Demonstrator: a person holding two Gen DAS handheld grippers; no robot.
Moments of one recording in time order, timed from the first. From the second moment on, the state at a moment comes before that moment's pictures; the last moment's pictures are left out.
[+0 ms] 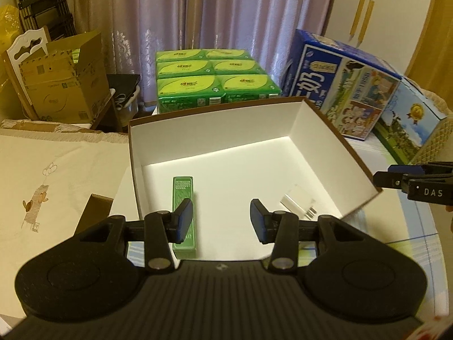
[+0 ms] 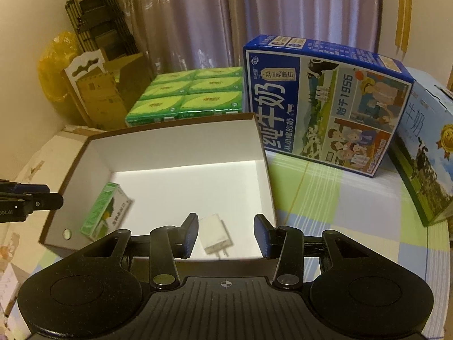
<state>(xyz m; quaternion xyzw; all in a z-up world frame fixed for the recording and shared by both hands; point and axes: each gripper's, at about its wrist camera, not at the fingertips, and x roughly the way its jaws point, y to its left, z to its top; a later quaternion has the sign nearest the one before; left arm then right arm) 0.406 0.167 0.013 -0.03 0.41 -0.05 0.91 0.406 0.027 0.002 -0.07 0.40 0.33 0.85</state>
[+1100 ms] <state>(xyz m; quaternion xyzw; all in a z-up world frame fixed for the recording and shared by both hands) 0.231 0.100 -0.041 -0.10 0.50 0.00 0.86 0.296 -0.095 -0.018 -0.03 0.41 0.40 0.82</state>
